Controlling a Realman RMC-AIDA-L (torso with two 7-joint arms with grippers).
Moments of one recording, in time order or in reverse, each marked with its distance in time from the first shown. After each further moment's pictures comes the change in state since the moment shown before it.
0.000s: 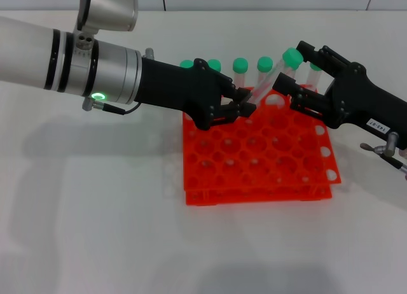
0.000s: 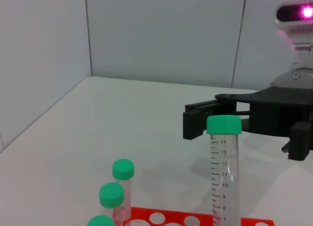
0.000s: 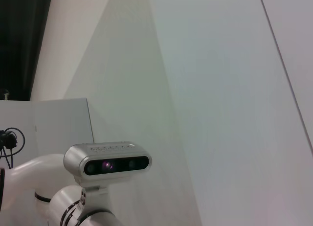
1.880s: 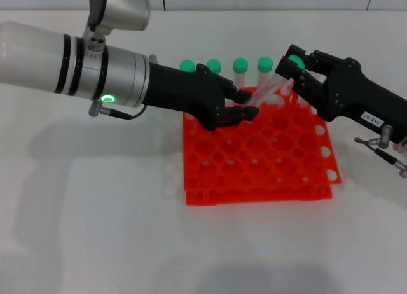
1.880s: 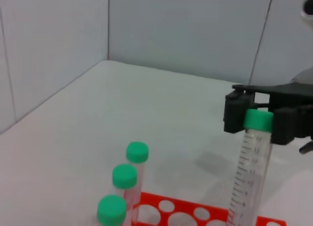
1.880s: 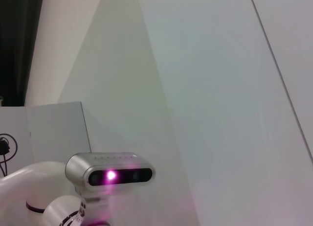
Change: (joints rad) left arm 0.001 -0.017 0.021 0.002 0.022 -0.055 -0.103; right arm 0.026 0.000 0.001 0.027 0.018 0.021 0.022
